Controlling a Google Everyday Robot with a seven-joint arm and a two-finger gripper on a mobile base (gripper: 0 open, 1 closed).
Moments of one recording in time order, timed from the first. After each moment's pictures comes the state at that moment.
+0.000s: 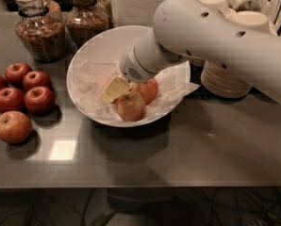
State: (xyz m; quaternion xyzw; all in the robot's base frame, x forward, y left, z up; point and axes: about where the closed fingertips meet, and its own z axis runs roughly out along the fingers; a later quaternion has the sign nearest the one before) arm 0.569 0.057 0.886 -0.55 0.74 0.13 0.37
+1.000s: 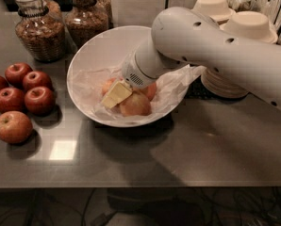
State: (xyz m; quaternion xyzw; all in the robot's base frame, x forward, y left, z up) arm 0.578 0.053 0.857 -0.55 0.75 0.13 0.34
